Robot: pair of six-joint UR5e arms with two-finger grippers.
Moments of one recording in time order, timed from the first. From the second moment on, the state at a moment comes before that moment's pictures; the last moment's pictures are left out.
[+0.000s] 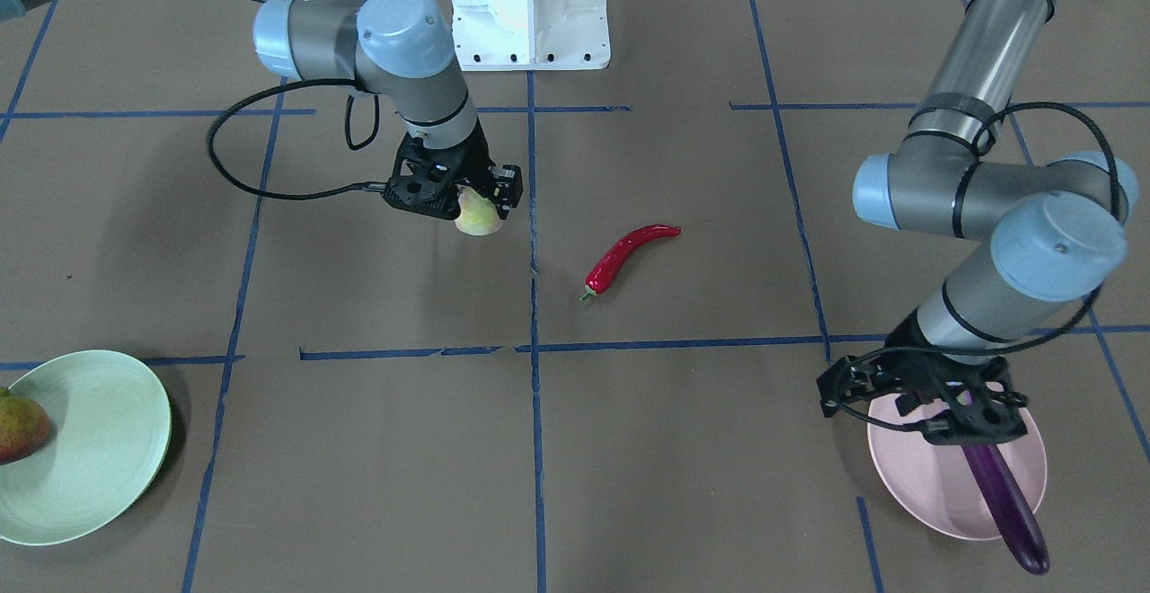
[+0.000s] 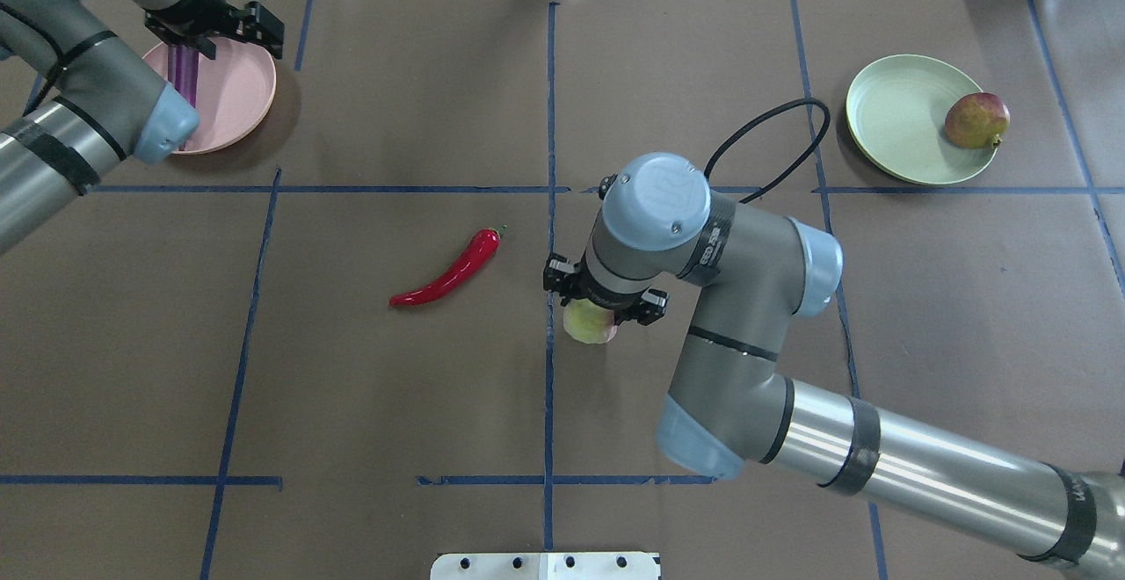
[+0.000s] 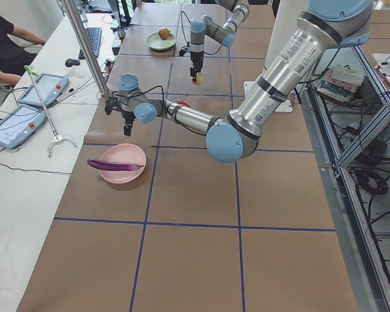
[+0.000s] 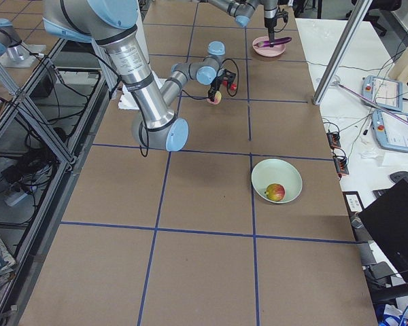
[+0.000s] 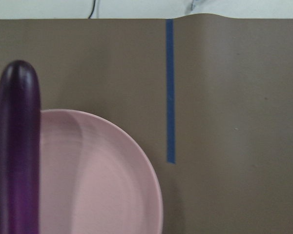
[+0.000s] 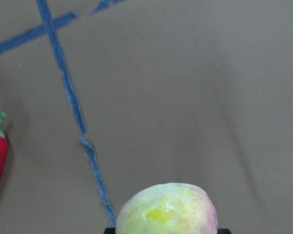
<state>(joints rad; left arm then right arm) -0.99 -2.21 -1.25 -2.06 -2.15 -0.93 0.59 -0.94 1.67 -1.46 1.98 1.55</state>
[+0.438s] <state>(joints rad) -0.83 -2.21 -1.42 -2.06 -2.16 -1.11 0.86 -1.03 1.62 -1.45 2.06 1.21</state>
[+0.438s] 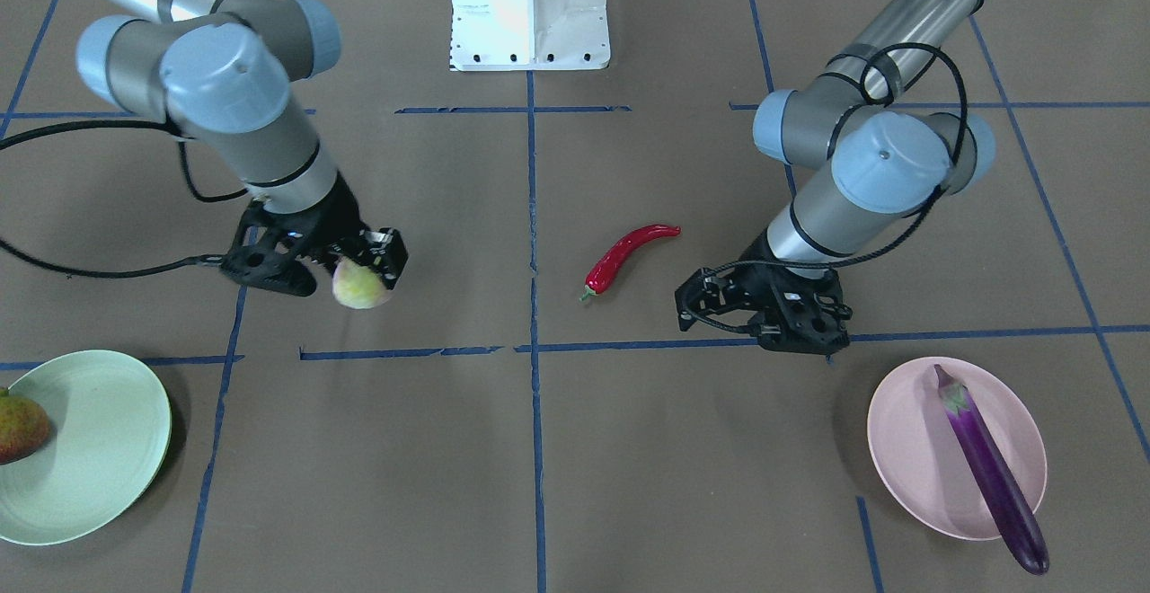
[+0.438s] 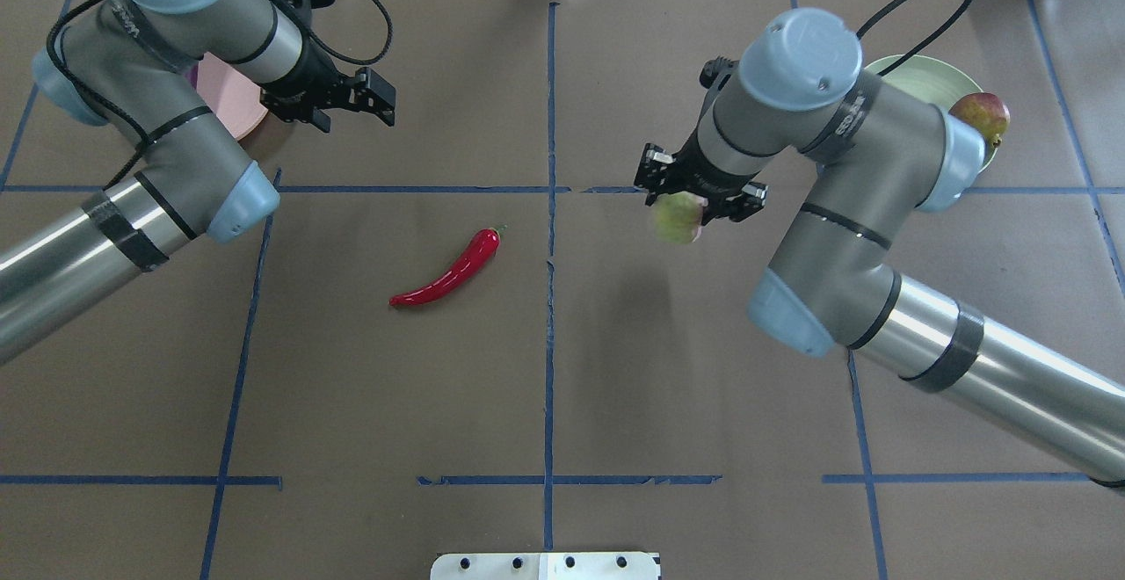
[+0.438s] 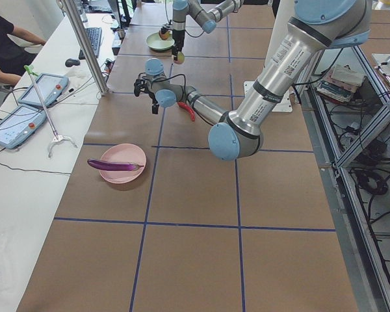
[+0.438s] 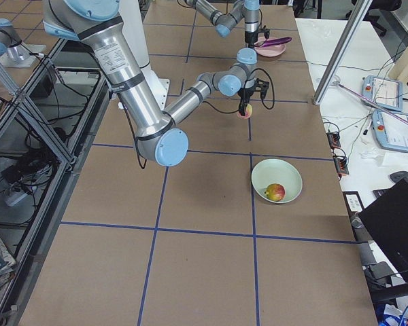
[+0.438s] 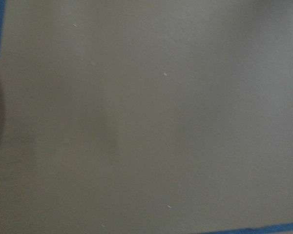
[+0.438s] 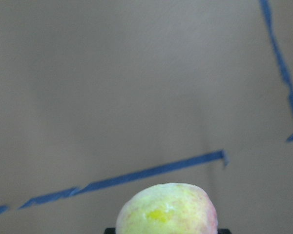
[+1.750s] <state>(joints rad) -0.61 -2.23 -1.42 -2.06 -2.02 -0.64 1.13 -1.02 1.14 -1.27 2.01 0.86</state>
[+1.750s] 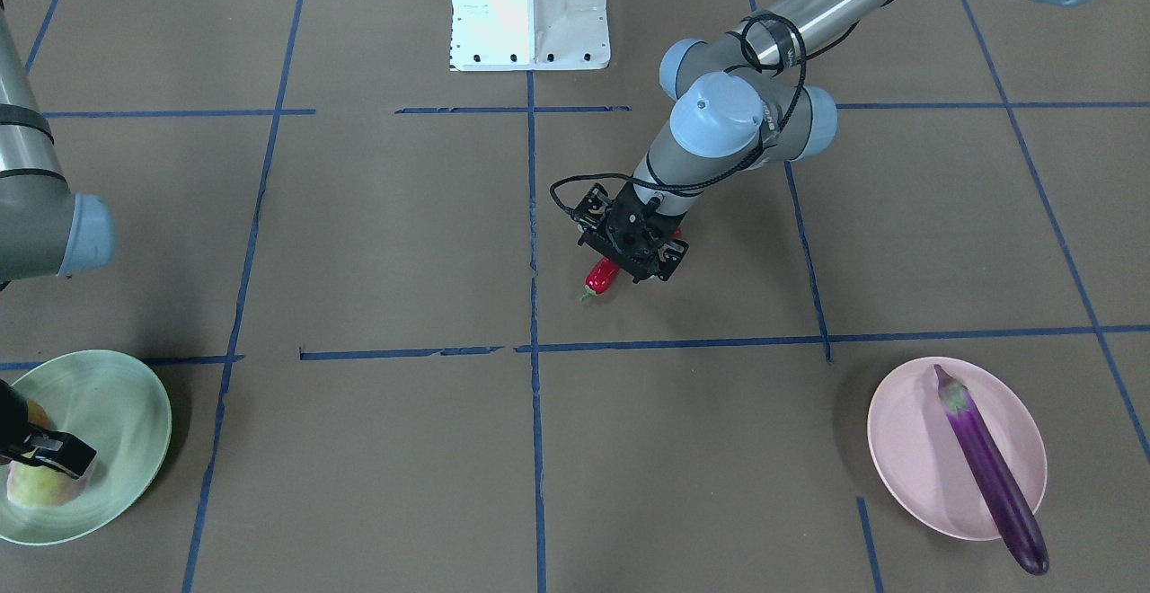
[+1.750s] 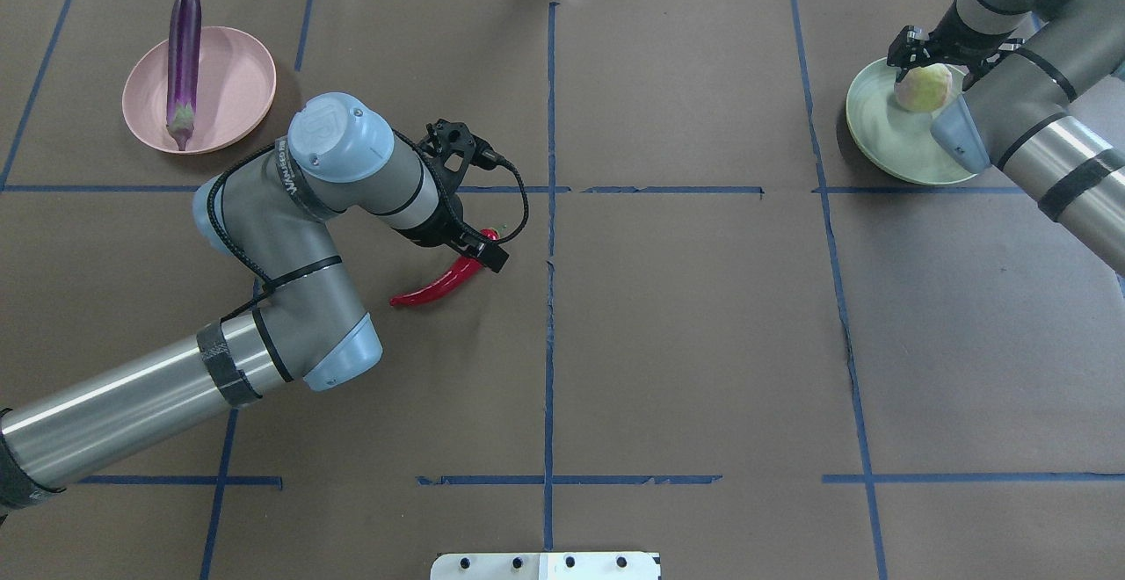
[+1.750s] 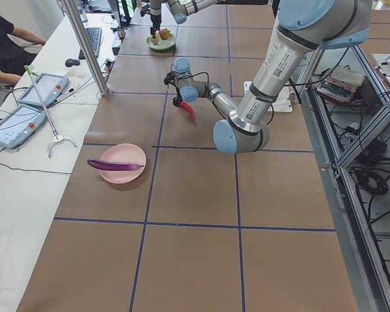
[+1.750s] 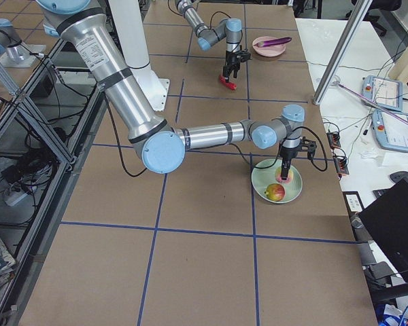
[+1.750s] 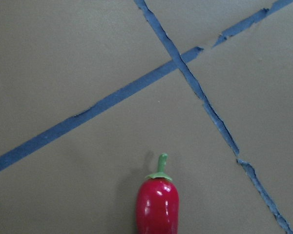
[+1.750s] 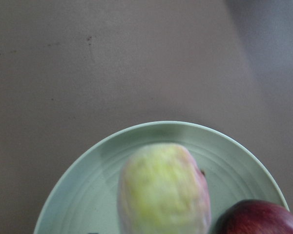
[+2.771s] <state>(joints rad) -0.66 -2.24 -1.45 -1.97 -1.93 -0.68 1.12 -1.29 1.77 -1.52 2.20 0.90</state>
